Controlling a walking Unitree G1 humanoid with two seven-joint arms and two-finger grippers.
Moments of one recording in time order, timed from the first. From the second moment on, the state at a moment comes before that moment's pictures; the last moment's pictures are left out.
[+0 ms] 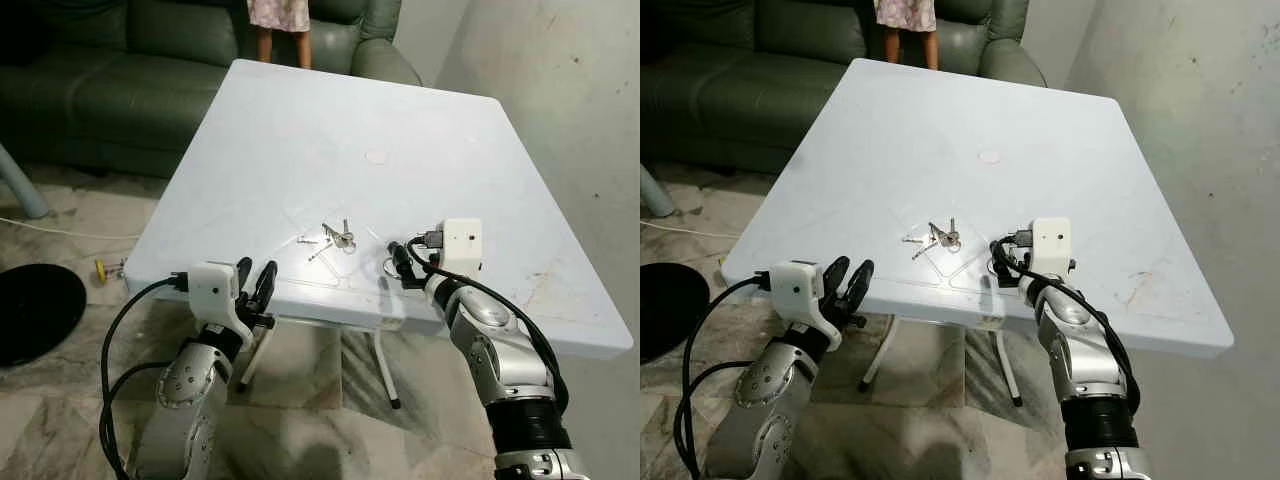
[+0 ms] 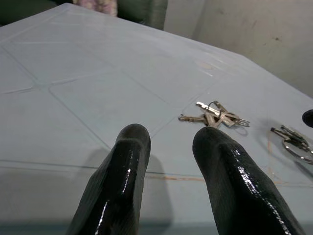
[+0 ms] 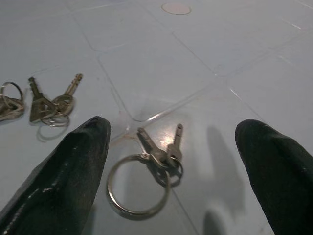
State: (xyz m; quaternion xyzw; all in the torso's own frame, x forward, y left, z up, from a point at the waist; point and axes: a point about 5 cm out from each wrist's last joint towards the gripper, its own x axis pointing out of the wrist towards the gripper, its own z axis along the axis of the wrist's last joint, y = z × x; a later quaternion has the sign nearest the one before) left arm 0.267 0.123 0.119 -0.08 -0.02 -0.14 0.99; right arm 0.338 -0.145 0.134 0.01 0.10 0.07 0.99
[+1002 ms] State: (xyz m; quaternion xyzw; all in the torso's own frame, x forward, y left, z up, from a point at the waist) left arm 0.253 0.120 0.120 -0.09 -0.01 -0.11 0.99; right arm 0.357 -0.123 0.136 0.00 0.12 0.09 0.99
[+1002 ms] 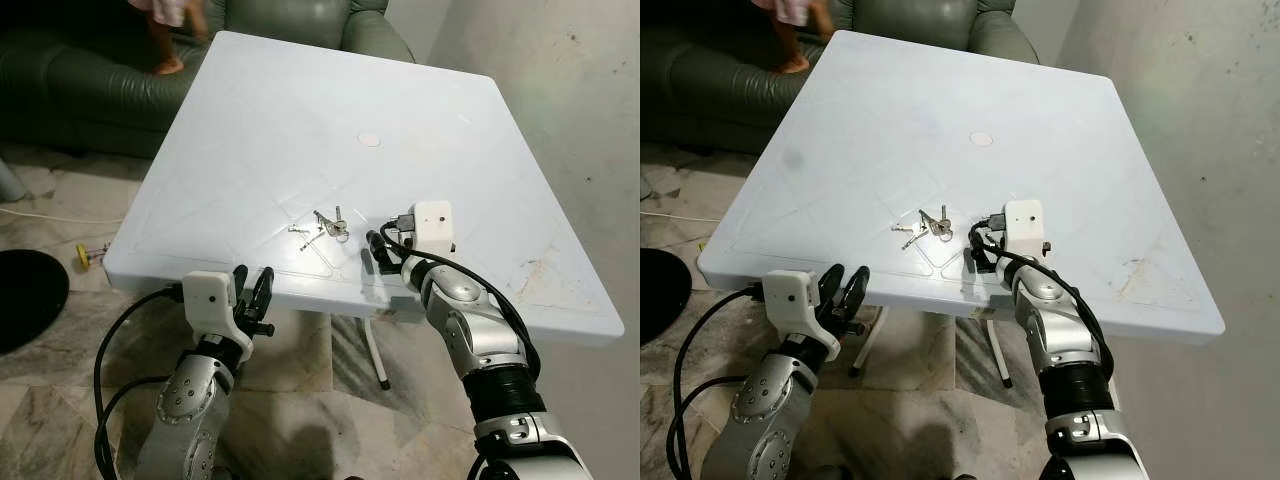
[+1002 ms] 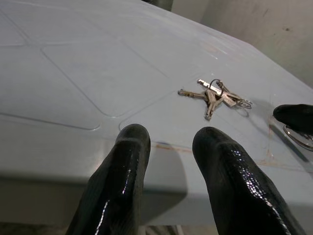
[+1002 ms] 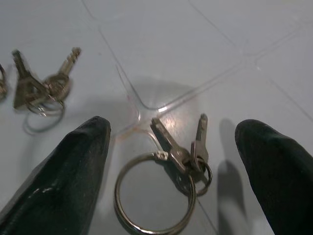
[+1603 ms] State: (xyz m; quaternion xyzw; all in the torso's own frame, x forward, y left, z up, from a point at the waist) left arm 0.251 0.120 0.120 -0.09 0.00 -0.11 0.99; right arm 0.355 -0.133 0.132 -0.01 0.13 0.09 0.99
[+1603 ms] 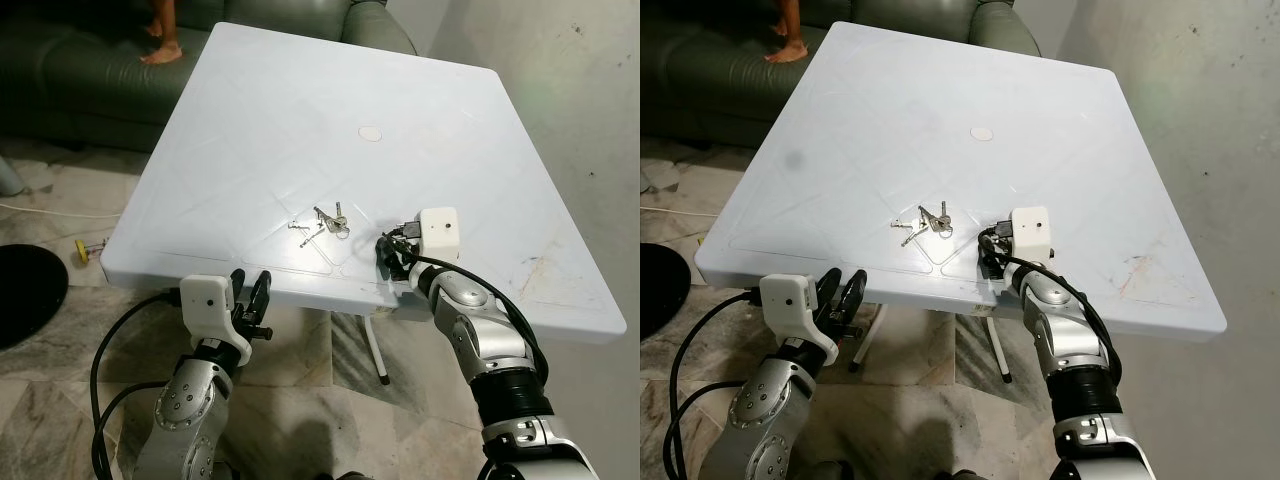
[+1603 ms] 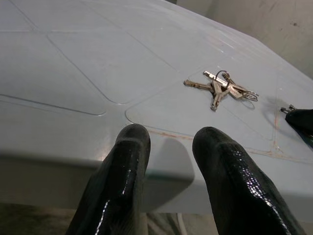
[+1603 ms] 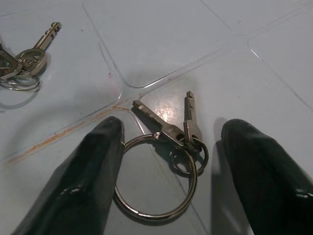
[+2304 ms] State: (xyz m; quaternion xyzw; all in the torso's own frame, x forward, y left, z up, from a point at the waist) left arm 0.252 0.117 0.122 -0.10 -0.01 -0.11 0.99; right arm 0.354 -0.140 0.133 0.00 0.15 0.09 0.98
